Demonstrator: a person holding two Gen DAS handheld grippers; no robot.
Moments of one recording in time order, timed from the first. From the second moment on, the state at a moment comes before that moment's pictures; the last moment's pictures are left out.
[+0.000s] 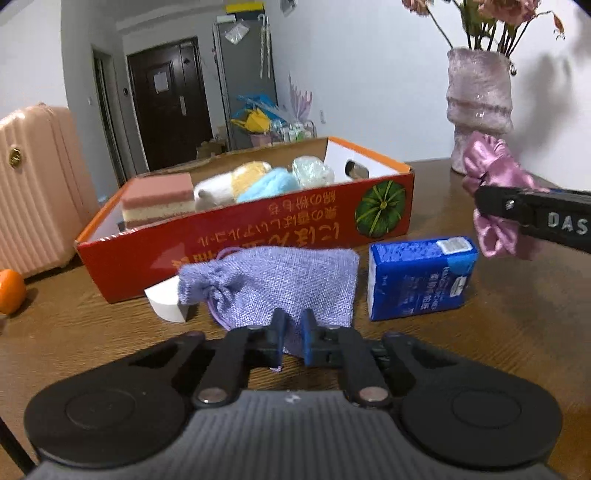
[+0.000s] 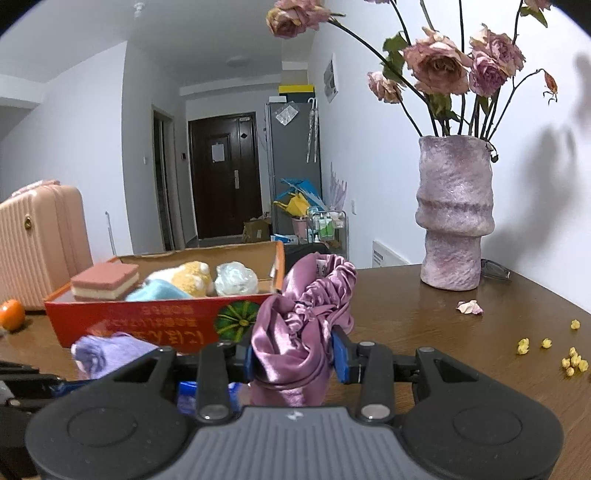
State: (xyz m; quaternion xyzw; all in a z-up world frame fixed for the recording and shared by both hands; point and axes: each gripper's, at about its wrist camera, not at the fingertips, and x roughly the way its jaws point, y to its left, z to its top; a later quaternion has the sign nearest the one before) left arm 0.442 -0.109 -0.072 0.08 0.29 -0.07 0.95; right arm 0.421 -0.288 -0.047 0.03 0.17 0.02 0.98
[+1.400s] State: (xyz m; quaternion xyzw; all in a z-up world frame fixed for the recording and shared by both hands) left arm 0.502 -0.113 -0.083 0.11 0.31 -0.07 0.94; right arm 0.455 -0.298 -0.050 0.08 0.19 0.02 0.98
